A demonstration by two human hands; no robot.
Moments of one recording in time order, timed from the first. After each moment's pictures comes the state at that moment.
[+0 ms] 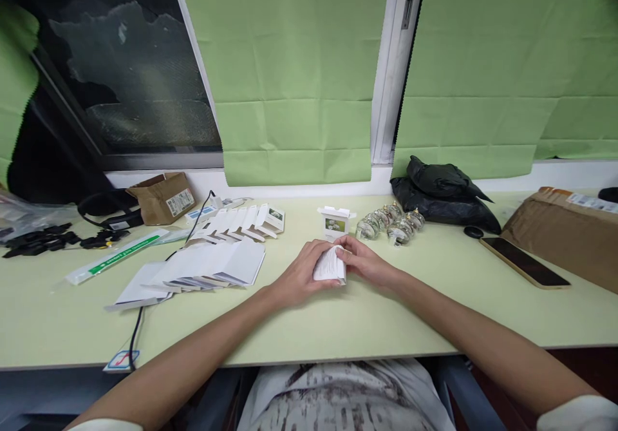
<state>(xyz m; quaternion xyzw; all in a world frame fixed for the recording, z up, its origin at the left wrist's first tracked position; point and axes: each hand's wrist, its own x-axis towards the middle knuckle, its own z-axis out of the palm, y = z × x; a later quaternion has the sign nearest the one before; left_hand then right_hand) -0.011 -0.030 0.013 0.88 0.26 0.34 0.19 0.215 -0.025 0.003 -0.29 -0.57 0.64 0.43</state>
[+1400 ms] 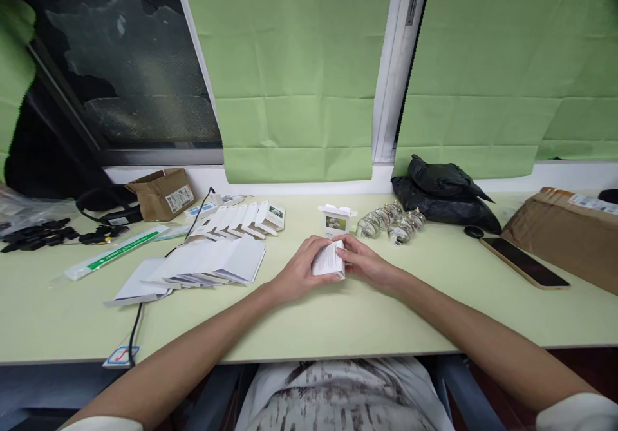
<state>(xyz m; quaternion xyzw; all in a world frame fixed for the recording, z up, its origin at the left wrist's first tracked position) -0.012 -0.025 0.012 0.87 0.27 0.36 0.22 0.216 -0.029 0.007 -0.28 -0.56 0.66 0.42</state>
